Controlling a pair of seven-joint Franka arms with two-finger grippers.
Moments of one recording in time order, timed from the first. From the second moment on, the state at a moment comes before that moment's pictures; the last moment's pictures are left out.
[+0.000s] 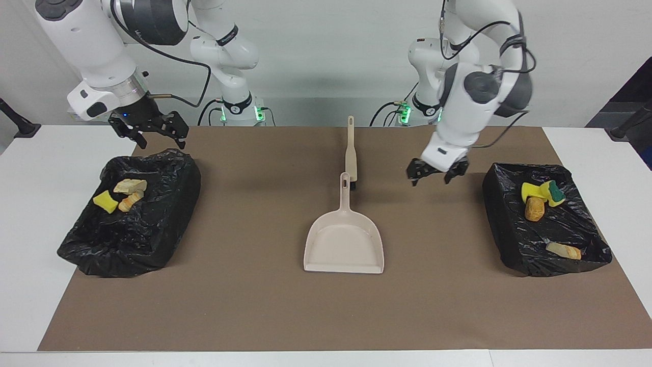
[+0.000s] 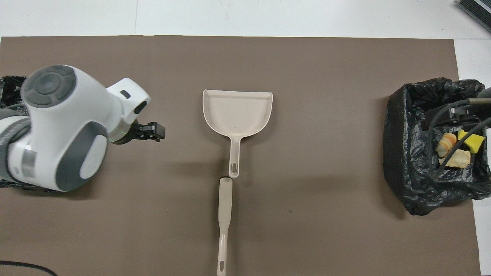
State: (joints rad) left arm -0.22 0.06 -0.04 -1.85 -0.01 1.85 -0.22; right arm -0.19 0.06 0.14 -1.53 0.01 1.53 0.00
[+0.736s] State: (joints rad) left arm 0.03 -0.05 -0.04 -1.74 -0.01 1.70 0.04; right arm -0.19 0.06 0.14 -1.53 0.01 1.53 0.00
